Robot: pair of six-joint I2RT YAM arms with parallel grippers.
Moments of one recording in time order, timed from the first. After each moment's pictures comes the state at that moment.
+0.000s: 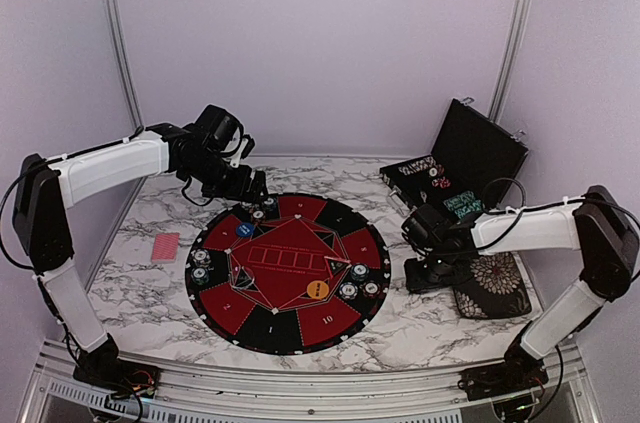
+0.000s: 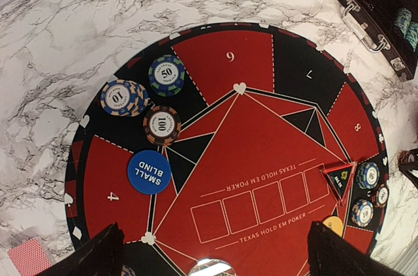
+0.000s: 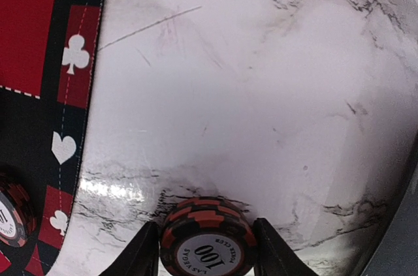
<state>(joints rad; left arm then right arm) -0.57 1.75 1.49 -0.69 0.04 -0.27 0.66 1.54 0.79 -0.55 0.16 0.53</state>
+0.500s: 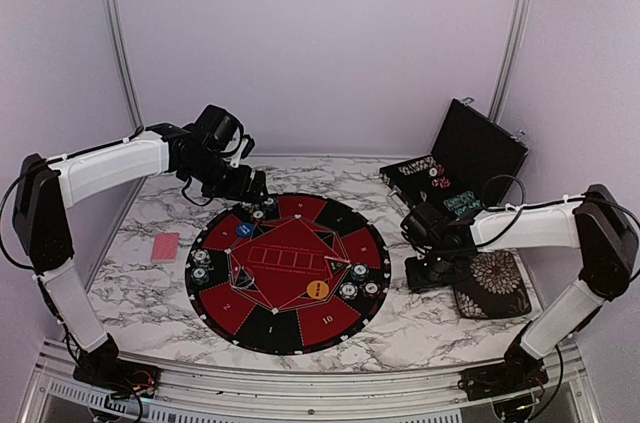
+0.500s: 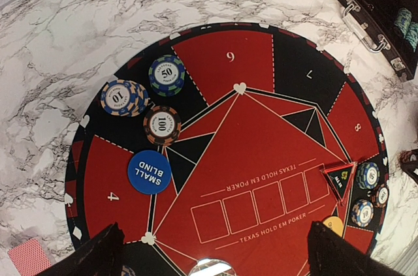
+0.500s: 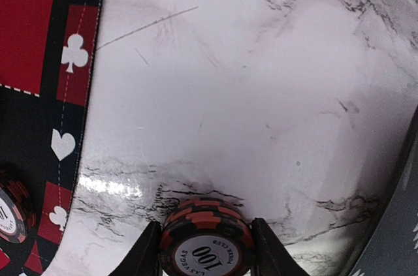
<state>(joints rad) -0.57 1.75 1.49 -0.69 0.04 -0.27 0.66 1.55 0.82 -0.59 0.16 0.53</state>
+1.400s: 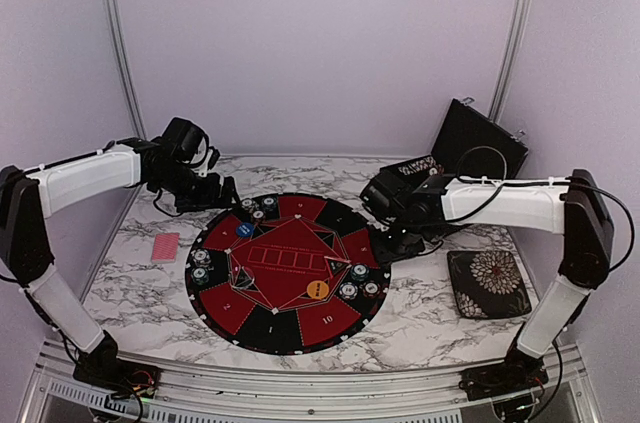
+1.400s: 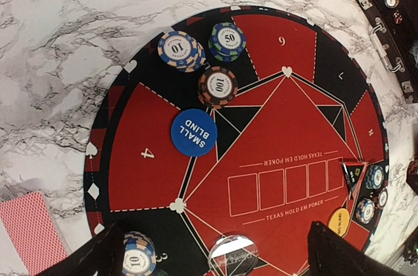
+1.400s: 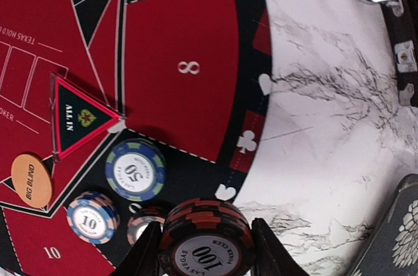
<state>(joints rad) -0.44 1.62 1.27 -0.64 0.13 -0.36 0.81 1.68 1.20 -0.76 0.22 0.52</state>
